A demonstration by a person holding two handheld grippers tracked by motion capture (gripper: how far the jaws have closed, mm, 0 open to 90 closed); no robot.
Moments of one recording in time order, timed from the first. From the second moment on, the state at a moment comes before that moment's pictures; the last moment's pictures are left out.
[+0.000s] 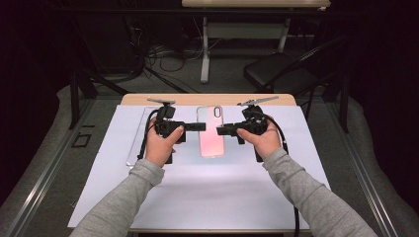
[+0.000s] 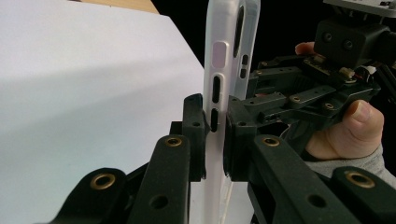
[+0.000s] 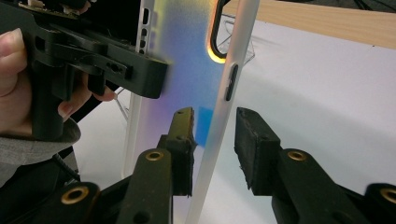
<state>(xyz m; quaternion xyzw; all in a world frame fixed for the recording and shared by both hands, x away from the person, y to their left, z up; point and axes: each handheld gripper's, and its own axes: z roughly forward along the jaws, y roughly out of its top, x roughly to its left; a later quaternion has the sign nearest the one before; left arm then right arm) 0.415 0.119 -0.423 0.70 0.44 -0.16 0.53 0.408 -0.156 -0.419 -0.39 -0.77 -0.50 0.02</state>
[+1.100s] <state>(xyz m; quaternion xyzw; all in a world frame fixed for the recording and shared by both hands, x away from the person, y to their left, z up) 0.415 0.118 -0.425 0.70 0.44 -0.16 0.53 0.408 -0.162 -0.420 -0.42 -0.76 -0.50 0.05</state>
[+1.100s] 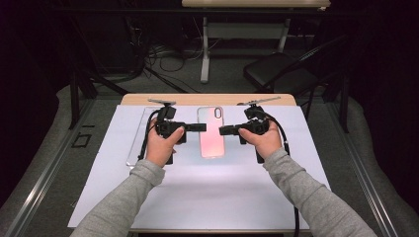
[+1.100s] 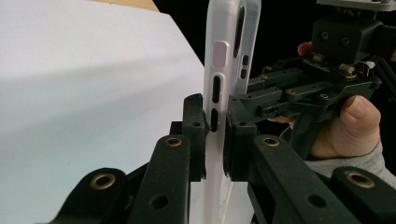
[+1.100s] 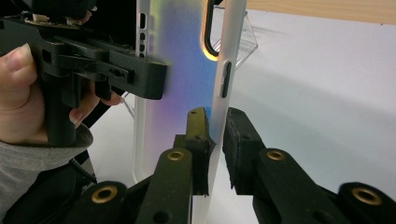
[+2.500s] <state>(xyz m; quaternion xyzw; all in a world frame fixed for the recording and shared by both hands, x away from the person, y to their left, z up) 0.416 0.118 -0.425 0.70 0.45 -0.16 0.53 0.407 -0.164 -0.423 -0.45 -0.73 -0.51 0.07</state>
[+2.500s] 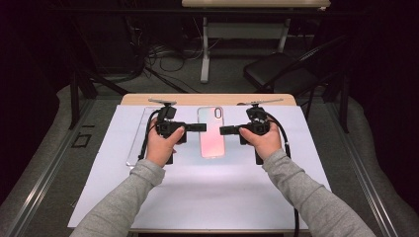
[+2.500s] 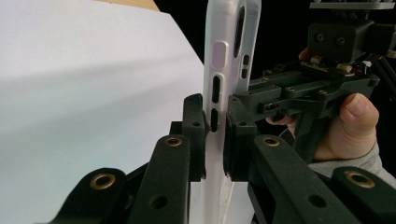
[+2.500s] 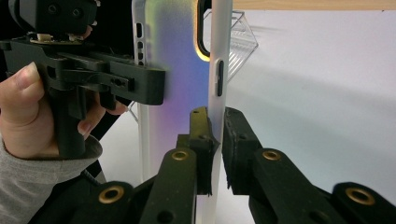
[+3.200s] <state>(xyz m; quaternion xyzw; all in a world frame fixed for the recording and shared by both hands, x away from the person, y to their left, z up) 0.416 0.118 -0.424 0.70 0.44 -0.16 0.53 0.406 -0.163 -0.422 -0.46 -0.73 -0.51 0.07</state>
